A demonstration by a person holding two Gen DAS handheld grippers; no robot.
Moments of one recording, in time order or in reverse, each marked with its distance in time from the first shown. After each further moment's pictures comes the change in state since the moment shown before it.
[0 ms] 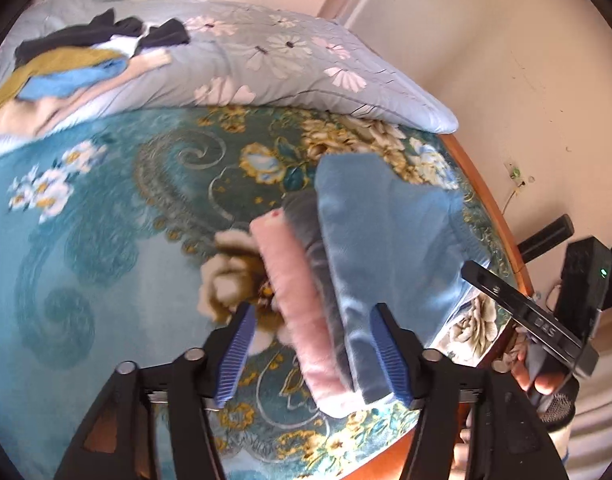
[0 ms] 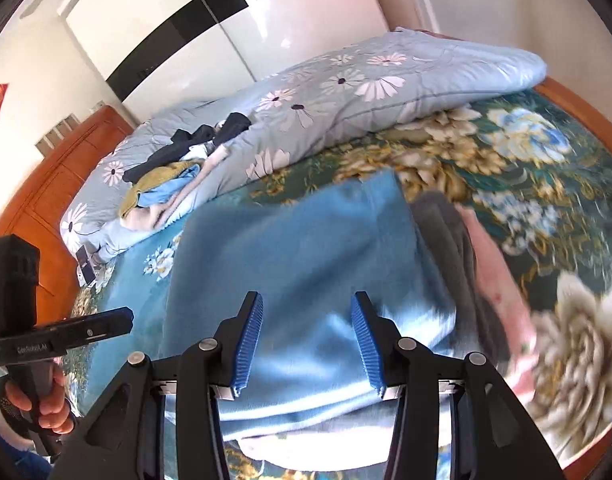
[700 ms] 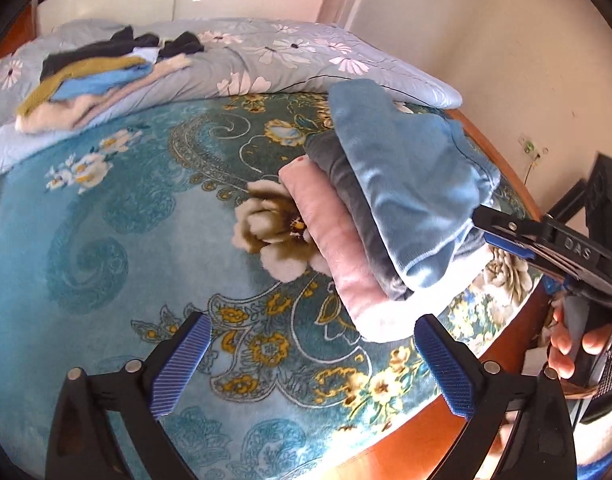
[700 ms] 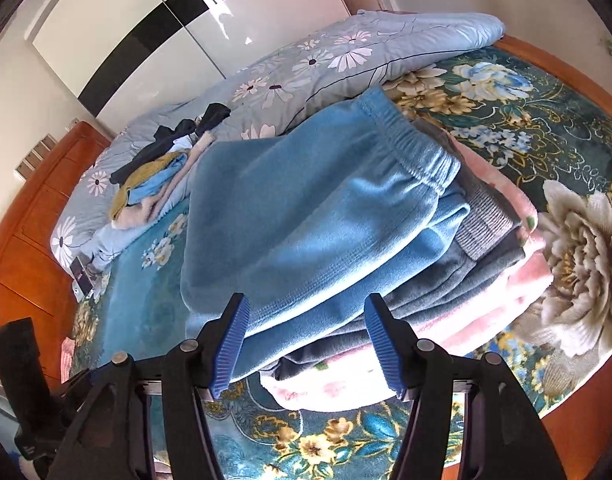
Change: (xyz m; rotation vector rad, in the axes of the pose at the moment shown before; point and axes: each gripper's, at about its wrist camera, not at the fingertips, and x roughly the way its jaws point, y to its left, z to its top) left arm -0.023 -0.004 -0.098 0.131 -0.066 0.117; right arm -0.009 0.029 -0.056 0.107 0.030 -0.075
